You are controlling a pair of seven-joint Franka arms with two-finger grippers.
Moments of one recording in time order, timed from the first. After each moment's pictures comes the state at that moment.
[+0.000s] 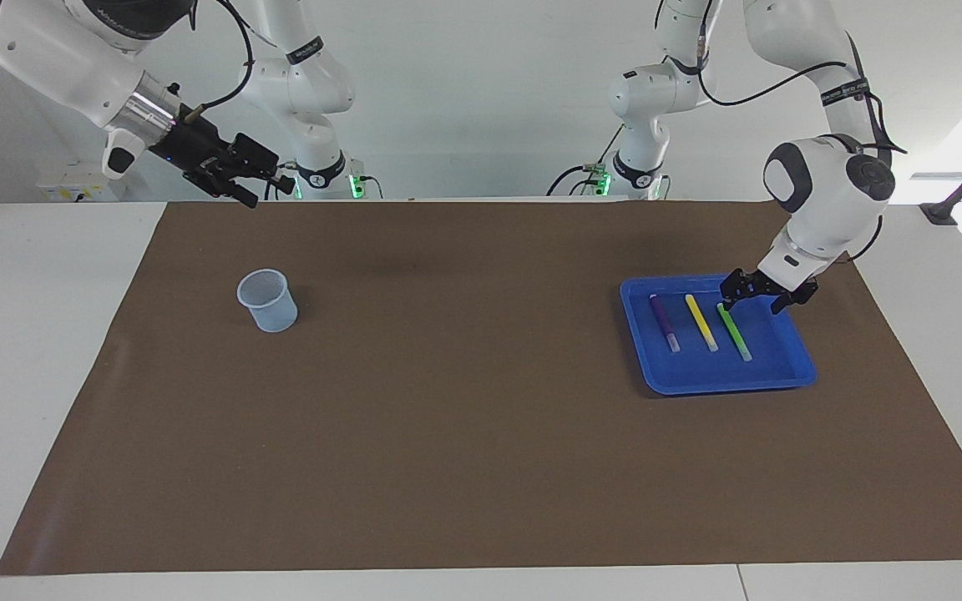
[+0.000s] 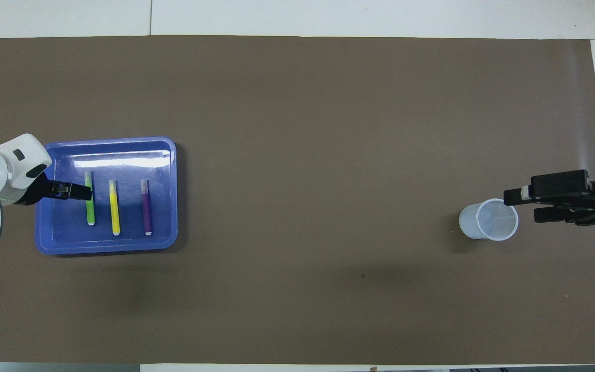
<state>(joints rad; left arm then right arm) 0.14 0.04 -0.06 -2.18 -0.03 2.18 0.26 -0.12 -0.20 -0.04 -1.92 0.59 1.54 0.06</state>
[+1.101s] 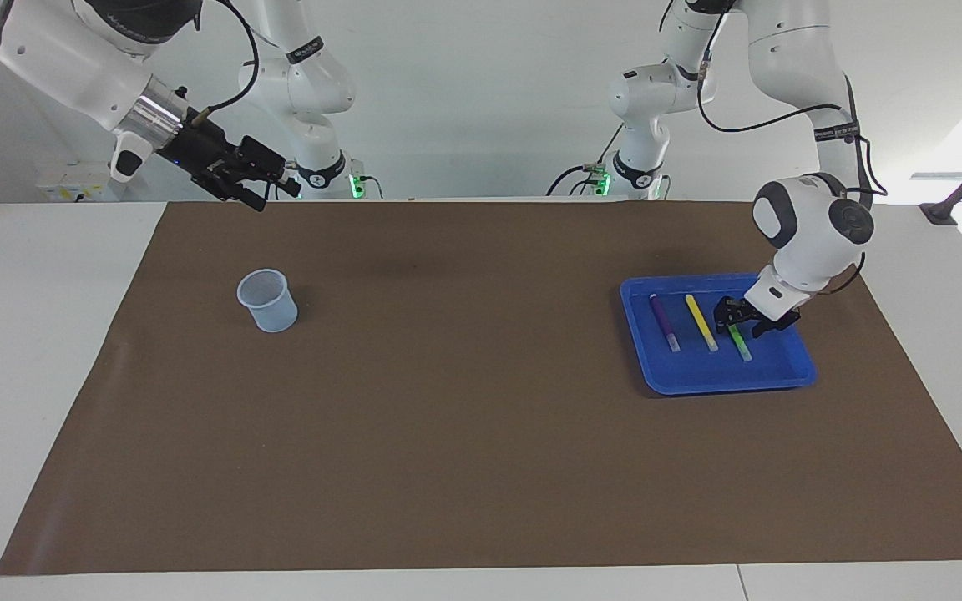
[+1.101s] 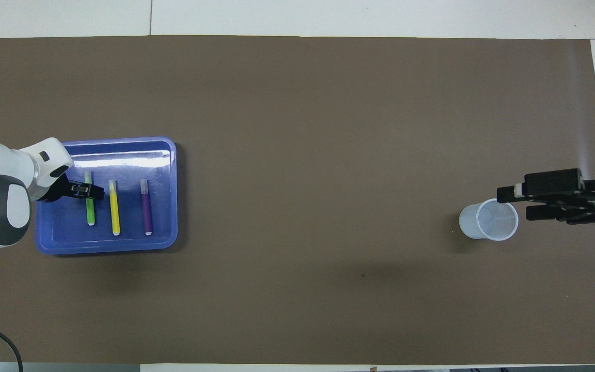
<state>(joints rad) 0.14 0.17 -0.06 -2.18 -0.03 2.29 0.32 -0.12 -0.22 -0.03 -1.95 0.62 1.58 0.06</state>
